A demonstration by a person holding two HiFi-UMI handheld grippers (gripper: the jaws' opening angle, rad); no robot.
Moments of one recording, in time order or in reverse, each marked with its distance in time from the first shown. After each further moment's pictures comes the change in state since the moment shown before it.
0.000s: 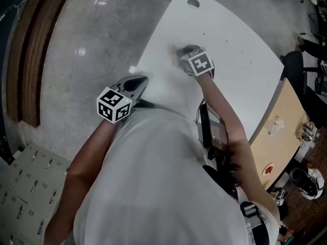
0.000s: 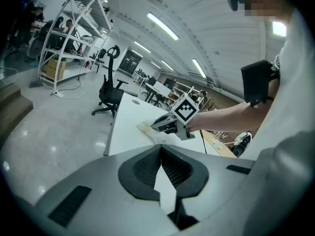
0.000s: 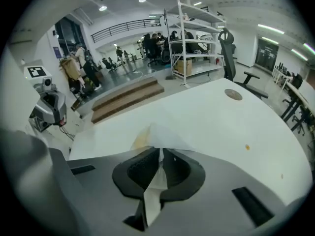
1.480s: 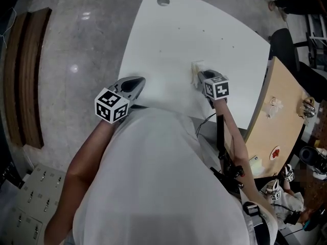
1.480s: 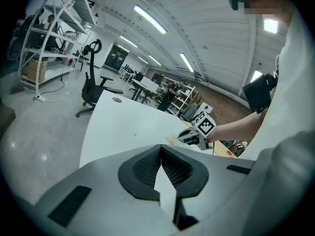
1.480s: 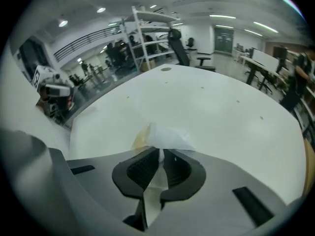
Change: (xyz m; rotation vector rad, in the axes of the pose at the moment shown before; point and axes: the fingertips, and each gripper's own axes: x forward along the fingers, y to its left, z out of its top) left arm 0.043 -0.037 0.011 0.094 0.055 -0.119; right arm -0.115 -0.053 -0.188 0.370 -0.018 -0.207
